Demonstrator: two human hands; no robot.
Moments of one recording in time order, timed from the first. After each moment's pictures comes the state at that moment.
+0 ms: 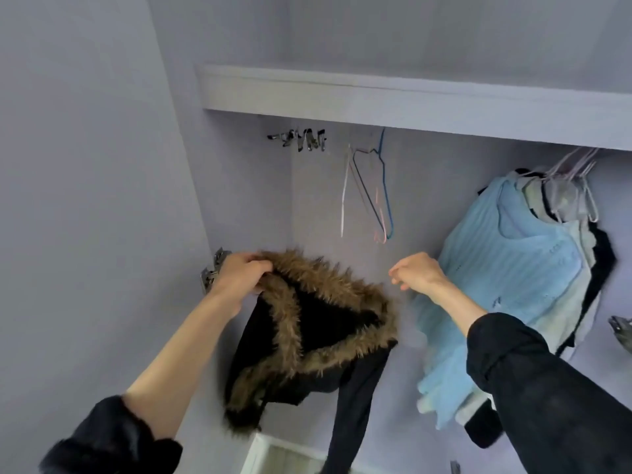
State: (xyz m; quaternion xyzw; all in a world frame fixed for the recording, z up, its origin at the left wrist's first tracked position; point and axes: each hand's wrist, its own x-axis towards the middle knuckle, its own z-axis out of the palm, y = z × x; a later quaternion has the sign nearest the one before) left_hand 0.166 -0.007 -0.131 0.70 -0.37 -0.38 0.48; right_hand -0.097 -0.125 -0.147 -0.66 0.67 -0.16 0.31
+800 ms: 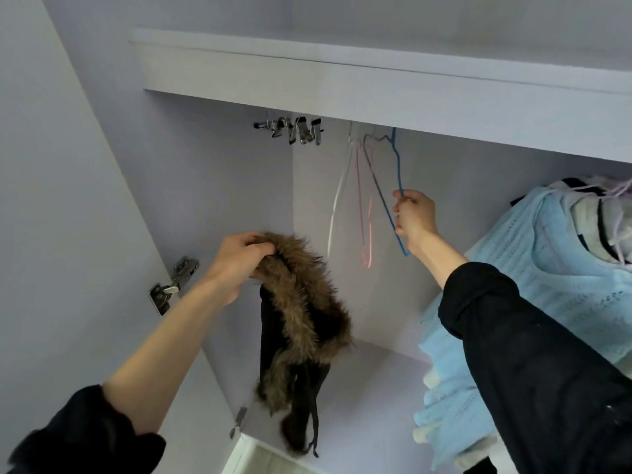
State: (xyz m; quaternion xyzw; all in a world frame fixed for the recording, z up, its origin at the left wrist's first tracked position) left_hand 0.133 -0.105 -0.119 0.69 -0.34 -0.38 0.52; right_hand -0.066 -0.287 -0.119 -0.53 0.55 -0.47 0.44
